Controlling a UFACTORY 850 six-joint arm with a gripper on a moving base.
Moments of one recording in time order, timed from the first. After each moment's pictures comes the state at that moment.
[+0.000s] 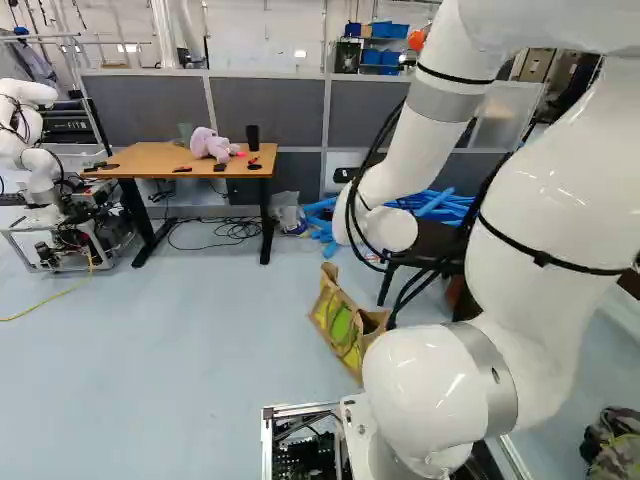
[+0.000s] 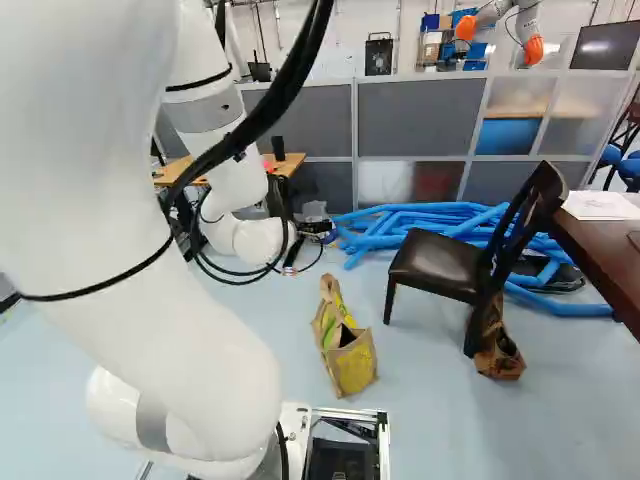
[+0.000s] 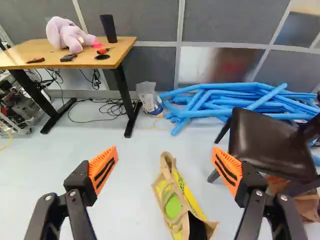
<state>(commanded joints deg) -0.8 -4.6 -20.7 0.0 46.7 0.0</state>
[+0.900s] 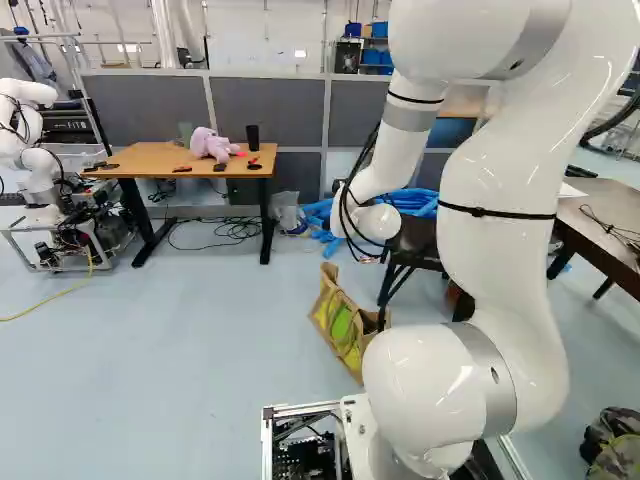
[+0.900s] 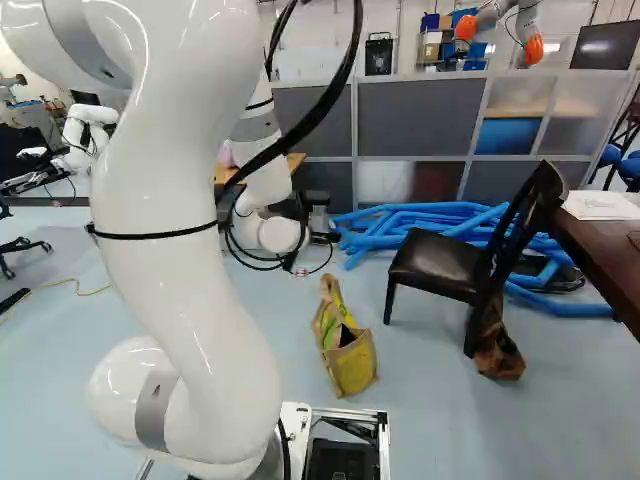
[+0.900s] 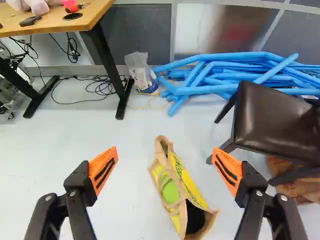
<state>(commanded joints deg) -2.8 -20.8 -32.0 0.0 41.8 0.0</state>
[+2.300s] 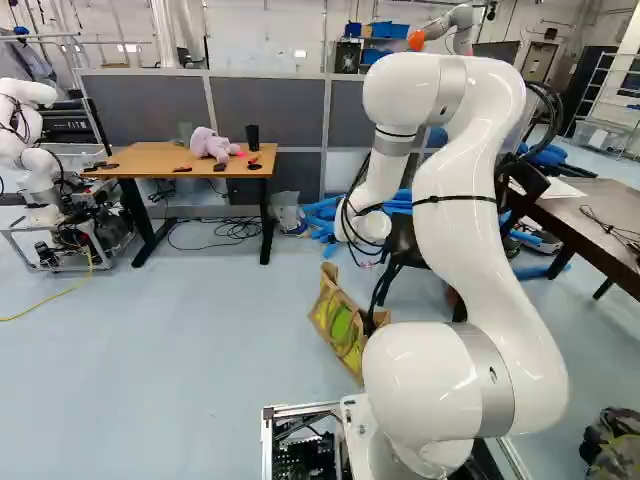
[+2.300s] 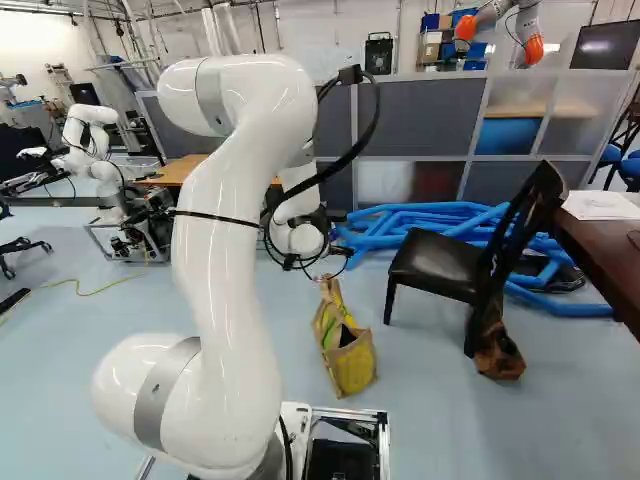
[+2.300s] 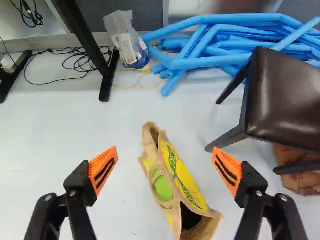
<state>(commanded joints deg) -6.9 -41.9 -49.0 -3.3 36.9 0.0</state>
